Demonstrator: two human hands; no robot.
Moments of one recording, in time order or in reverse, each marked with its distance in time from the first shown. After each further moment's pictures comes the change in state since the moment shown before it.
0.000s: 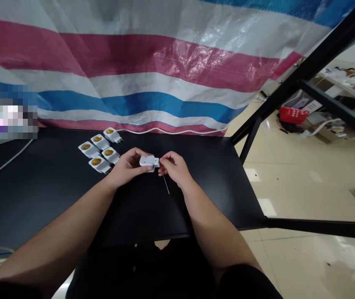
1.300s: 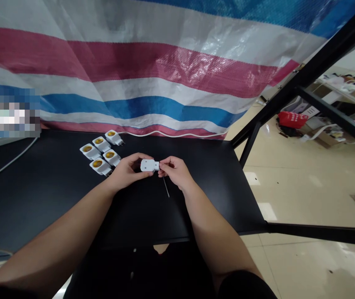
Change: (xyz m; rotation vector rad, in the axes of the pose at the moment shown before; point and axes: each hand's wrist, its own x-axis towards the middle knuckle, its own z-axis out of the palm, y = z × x) left_hand -0.004 0.008 -0.005 0.340 -0.016 0.013; right_hand 0.000 -0.001 -0.005 -0.001 -0.069 0.005
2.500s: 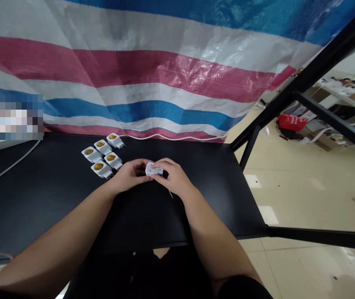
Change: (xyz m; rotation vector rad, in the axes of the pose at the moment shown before) left_hand -0.001 -0.005 -0.001 -0.069 -0.104 -0.100; right_hand -0.006 -0.004 -0.003 -0.660 -0.144 -0.685
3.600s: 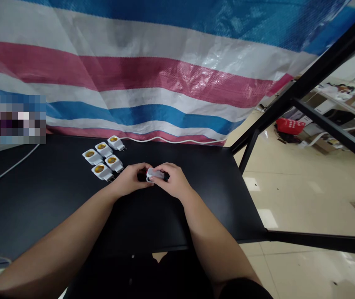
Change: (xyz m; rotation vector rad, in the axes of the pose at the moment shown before) left_hand 0.000 0.010 -0.001 0.214 -0.025 0.018; right_hand 0.003 -0.004 0.002 -0.025 0.045 0.043
